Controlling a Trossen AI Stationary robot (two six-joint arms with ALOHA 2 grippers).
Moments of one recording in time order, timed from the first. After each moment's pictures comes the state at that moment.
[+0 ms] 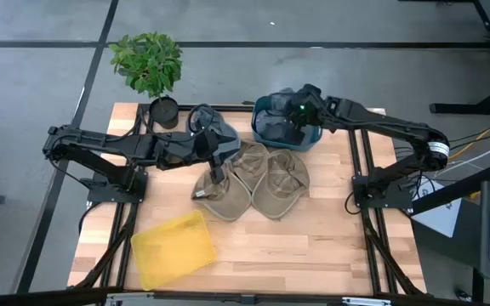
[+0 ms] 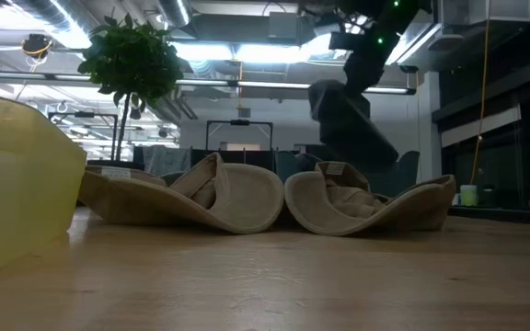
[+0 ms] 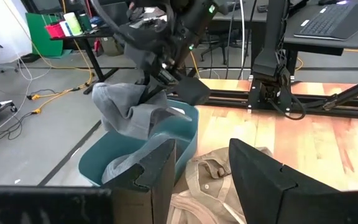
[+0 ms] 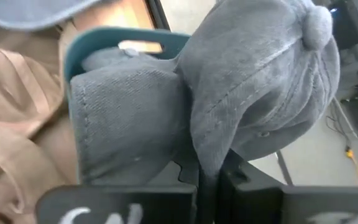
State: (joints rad) left arm -0.10 1.24 1.18 -0.24 -0.51 -0.01; right arm -0.43 1.39 1.26 -0.68 0.40 -0.36
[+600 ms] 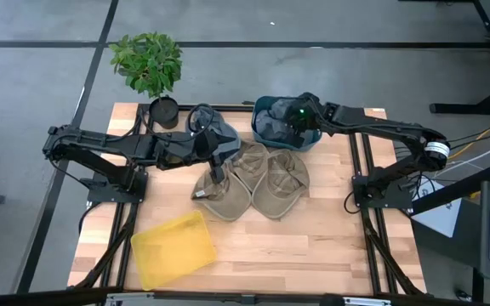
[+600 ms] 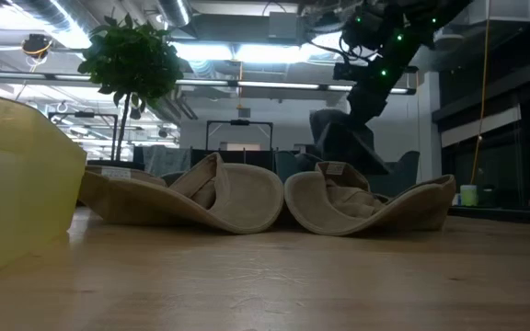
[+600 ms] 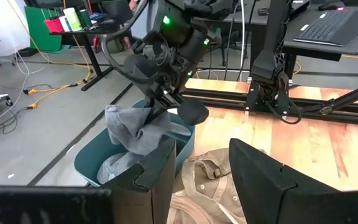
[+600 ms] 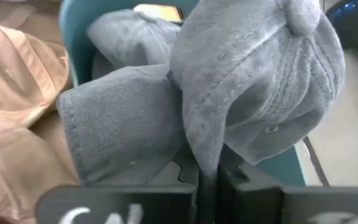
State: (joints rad) left arm -0.10 1.24 1.18 -0.24 -0.51 -0.05; right arm -0.50 1.39 1.06 -0.49 0.27 -0.34
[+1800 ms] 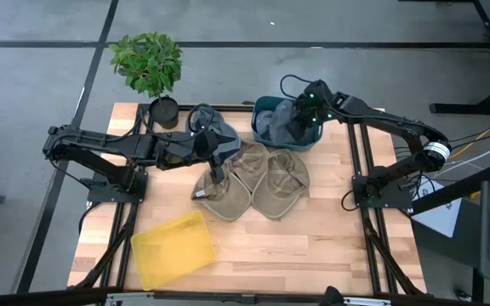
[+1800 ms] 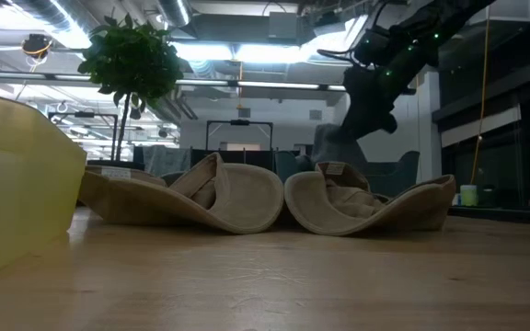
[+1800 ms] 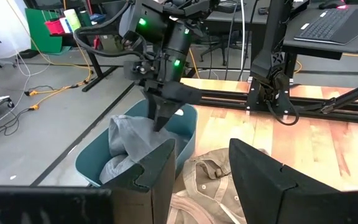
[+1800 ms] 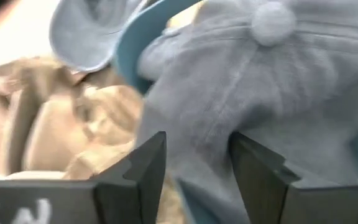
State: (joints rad) left arm -0.10 1.24 1.18 -0.24 -0.51 -0.04; right arm -0.70 1.39 1.04 -0.50 -0.28 0.05
